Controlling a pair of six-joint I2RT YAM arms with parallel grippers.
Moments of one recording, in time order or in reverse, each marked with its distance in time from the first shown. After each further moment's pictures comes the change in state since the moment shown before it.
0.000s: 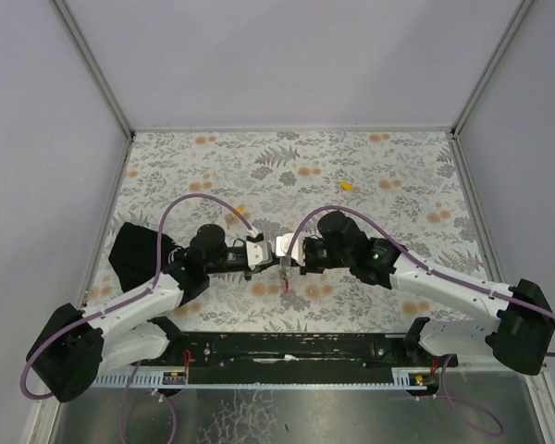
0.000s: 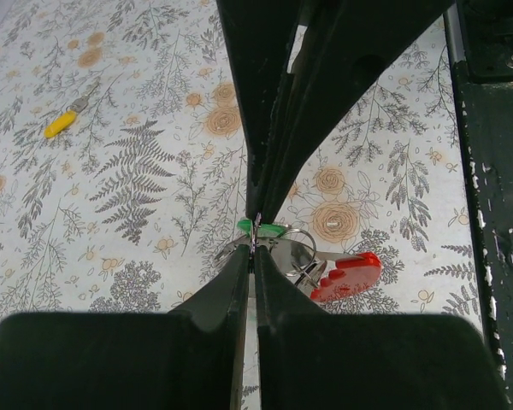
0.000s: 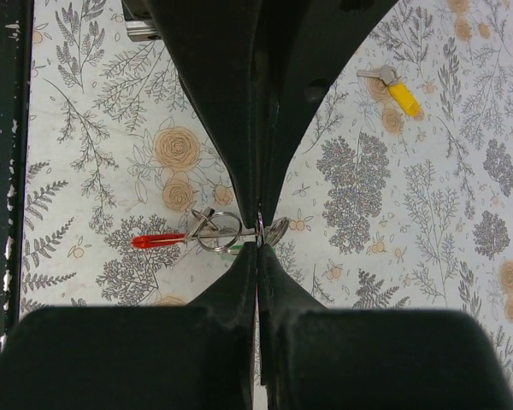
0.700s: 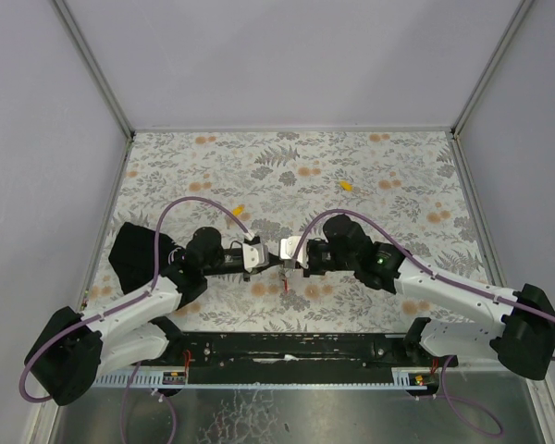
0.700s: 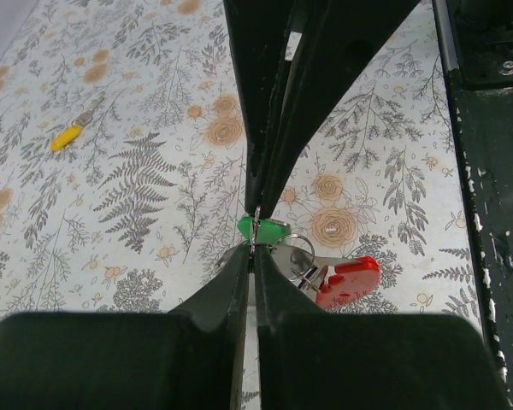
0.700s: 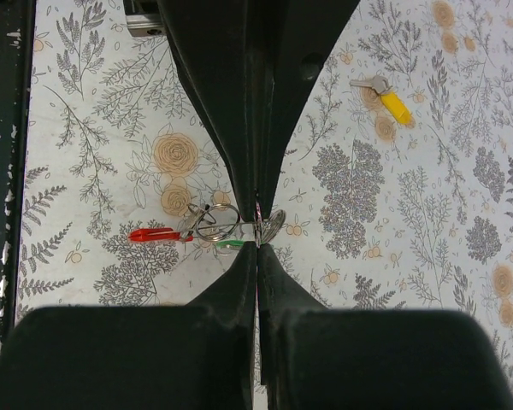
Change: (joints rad) left arm 0.008 -0.025 -0.035 0.056 0.022 -0.007; right arm -0.003 -0.045 -0.059 0.066 -0.006 0.001
